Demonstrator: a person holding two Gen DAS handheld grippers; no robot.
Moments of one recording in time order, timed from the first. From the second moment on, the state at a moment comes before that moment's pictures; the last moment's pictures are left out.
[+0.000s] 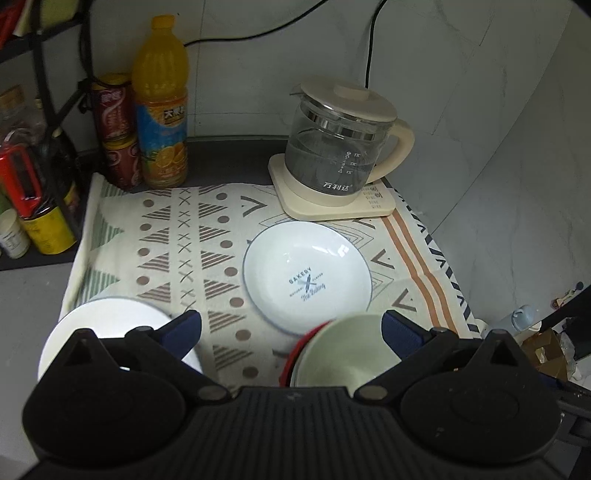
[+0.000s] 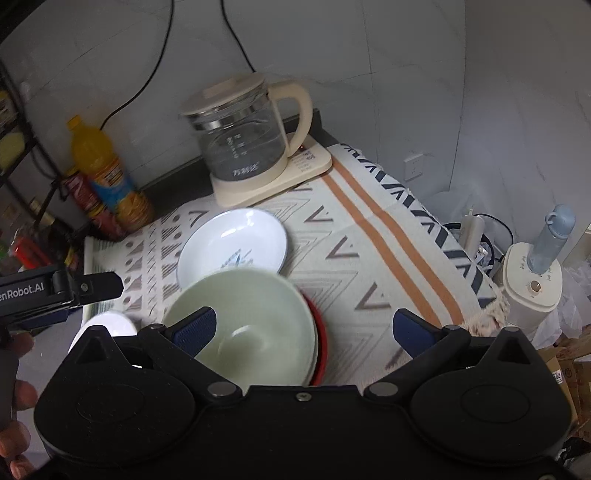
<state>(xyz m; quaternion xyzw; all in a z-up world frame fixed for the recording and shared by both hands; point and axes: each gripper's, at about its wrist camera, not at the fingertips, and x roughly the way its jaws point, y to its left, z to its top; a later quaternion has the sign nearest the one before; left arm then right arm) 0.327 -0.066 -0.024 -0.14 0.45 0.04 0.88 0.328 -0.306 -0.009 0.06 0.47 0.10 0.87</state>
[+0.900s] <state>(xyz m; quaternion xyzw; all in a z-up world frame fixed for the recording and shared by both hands) 0.438 0.005 -0.135 -0.26 0.53 0.05 0.81 0.491 -0.265 -0.086 0.14 0.57 0.12 0.80</state>
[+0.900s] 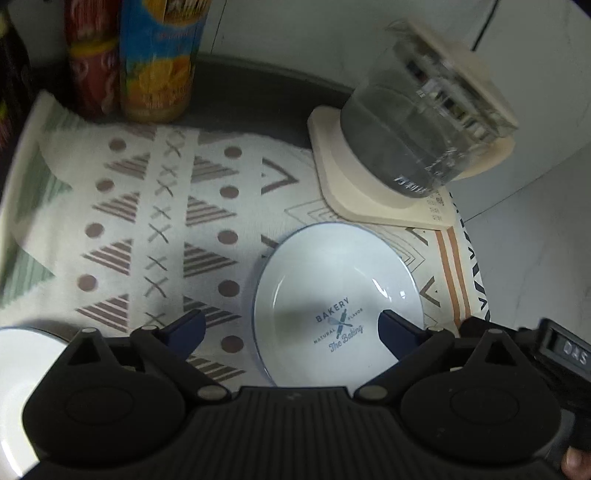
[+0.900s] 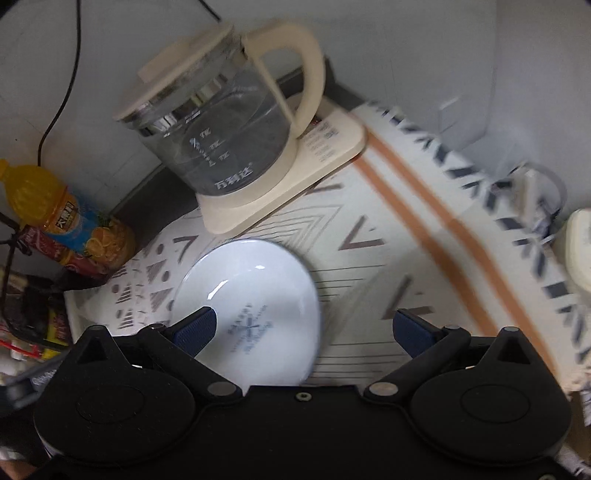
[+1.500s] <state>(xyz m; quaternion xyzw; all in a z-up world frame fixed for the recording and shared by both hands) 0.458 0.013 -0.191 -0.34 0.57 0.06 0.74 0.547 -0.263 -0.168 0.17 0.69 0.20 0.68</state>
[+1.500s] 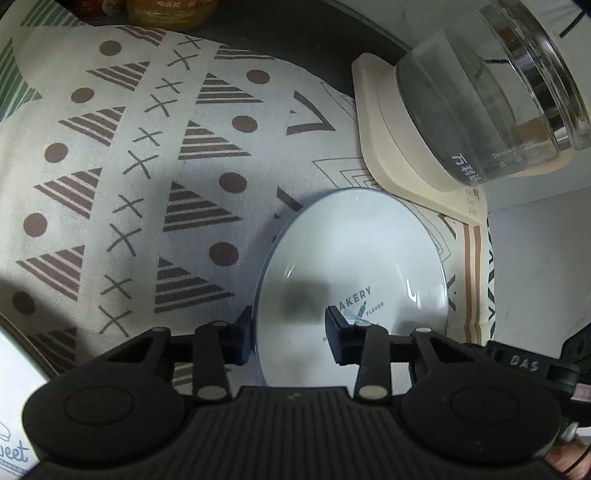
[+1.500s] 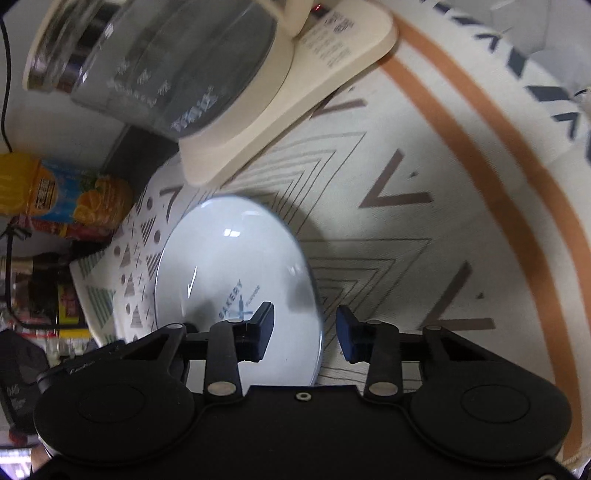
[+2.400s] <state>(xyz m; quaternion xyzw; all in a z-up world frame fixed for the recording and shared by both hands) 0.442 0.042 -0.160 -0.36 0.51 0.05 0.78 0.546 -0.250 -0.139 0.10 0.64 0.26 0.72</state>
